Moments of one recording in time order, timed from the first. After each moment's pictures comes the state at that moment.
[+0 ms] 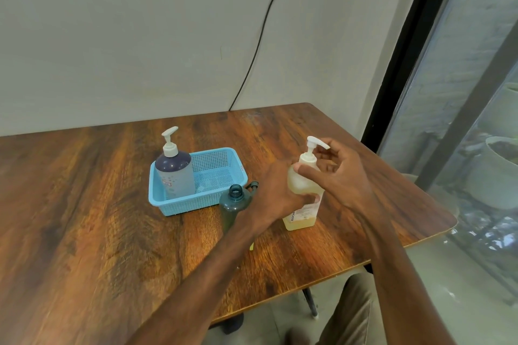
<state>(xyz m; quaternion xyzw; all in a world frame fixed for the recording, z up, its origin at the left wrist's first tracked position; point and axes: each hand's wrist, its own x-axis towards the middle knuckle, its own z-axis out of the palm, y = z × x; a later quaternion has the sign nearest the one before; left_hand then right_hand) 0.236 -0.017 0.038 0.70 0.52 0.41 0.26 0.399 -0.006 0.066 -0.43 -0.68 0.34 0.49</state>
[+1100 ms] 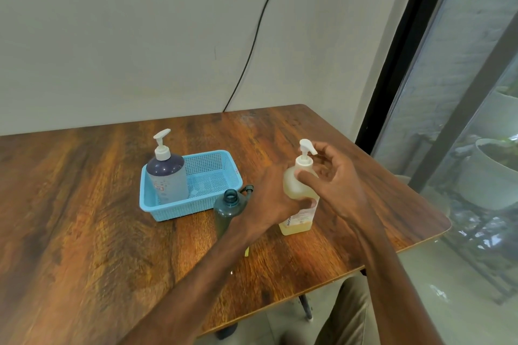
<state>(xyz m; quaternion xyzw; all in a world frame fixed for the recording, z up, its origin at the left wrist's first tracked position) 0.235 -0.015 0.039 0.71 0.51 0.42 0.25 0.393 -0.009 0.061 -0.43 -0.68 0.33 0.49</state>
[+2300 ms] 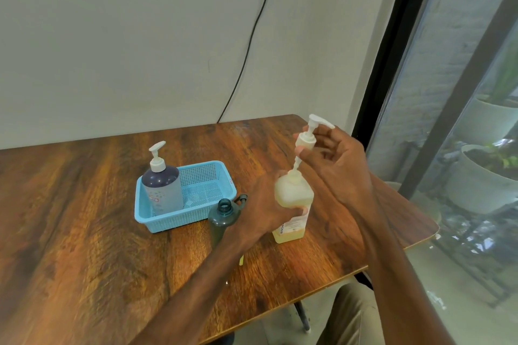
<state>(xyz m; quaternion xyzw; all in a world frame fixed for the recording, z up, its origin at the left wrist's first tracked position) 0.233 -0.014 0.034 0.70 0.54 0.40 0.25 0.395 -0.017 0.111 -0.43 -0.66 0.27 0.55</state>
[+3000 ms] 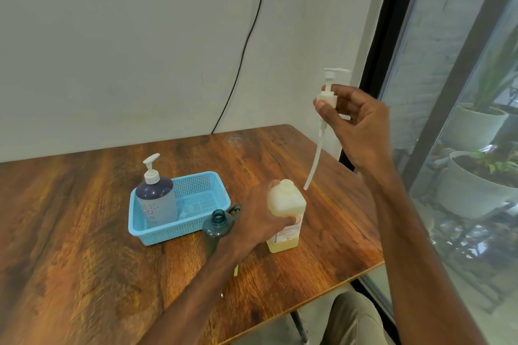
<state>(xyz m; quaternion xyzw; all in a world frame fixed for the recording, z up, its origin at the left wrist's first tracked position) 0.222 -0.018 0.039 0.70 0.55 0.39 0.24 0.401 -0.007 0.190 -0.43 -0.63 0.14 0.63</state>
